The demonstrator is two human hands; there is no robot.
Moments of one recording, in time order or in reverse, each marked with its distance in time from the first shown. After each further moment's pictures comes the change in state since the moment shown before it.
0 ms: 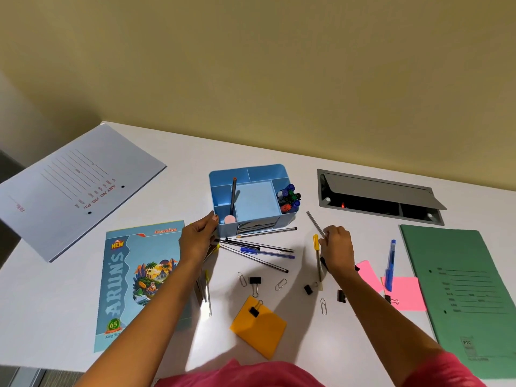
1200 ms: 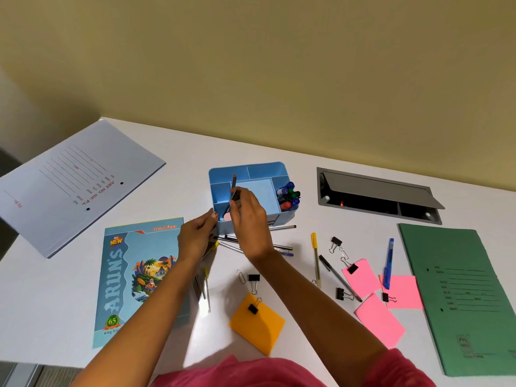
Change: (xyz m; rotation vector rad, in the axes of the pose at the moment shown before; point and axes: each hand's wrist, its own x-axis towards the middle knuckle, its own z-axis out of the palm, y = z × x) left_hand -0.004 0.002 -0.004 0.032 0.011 0.023; right_hand -0.055 -0.201 -0.015 0.614 0.054 -0.500
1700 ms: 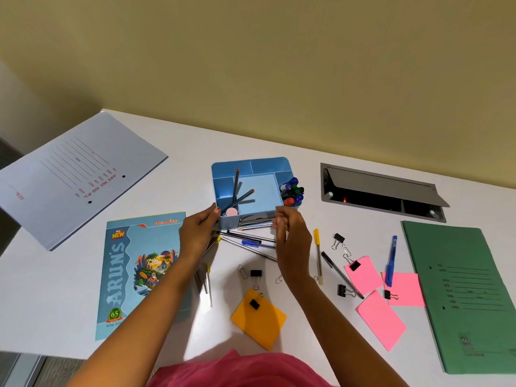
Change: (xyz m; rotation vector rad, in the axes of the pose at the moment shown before) left_hand -0.003 0.004 0.002 0.024 0.005 0.053; right_hand -0.043 0.058 -0.034 -0.058 0.244 0.118
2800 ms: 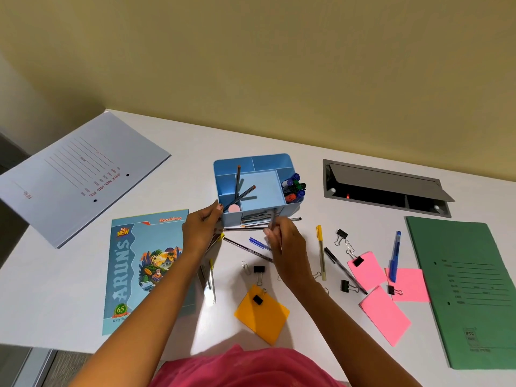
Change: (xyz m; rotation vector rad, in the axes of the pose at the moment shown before) left_hand 0.000 0.001 -0.001 0.069 0.023 0.038; right_hand -0.018 -0.002 -0.006 -0.034 -0.281 0.031
